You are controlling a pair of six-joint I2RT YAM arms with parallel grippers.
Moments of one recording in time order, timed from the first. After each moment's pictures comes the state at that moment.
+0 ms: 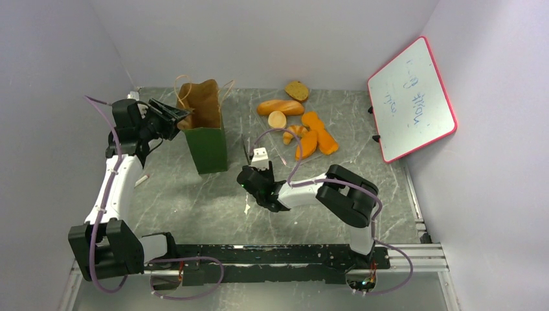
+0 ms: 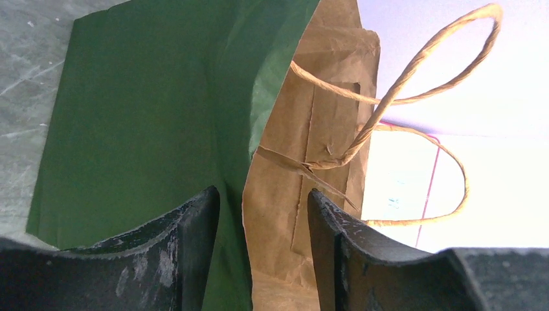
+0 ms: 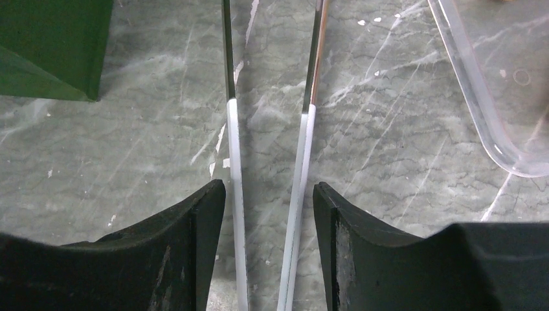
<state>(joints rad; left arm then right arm) 0.14 1.21 0.99 -0.21 0.43 -1.01 1.09 1.90 0.94 0.24 0.72 0.52</state>
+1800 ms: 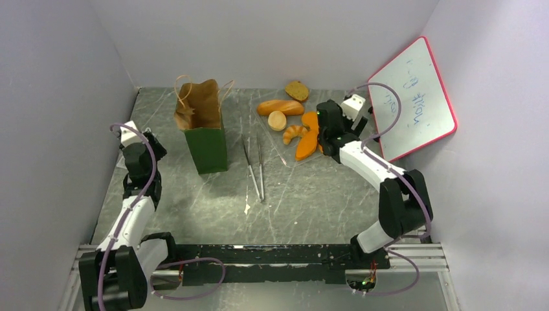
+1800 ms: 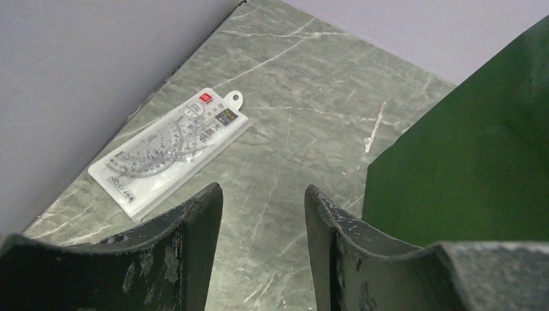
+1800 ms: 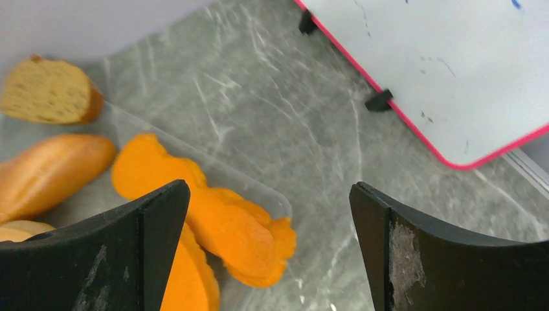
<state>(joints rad) 0.13 0.96 0.45 0.34 -0.26 -0.25 0.38 1.53 1.03 0.00 0.90 0.45</state>
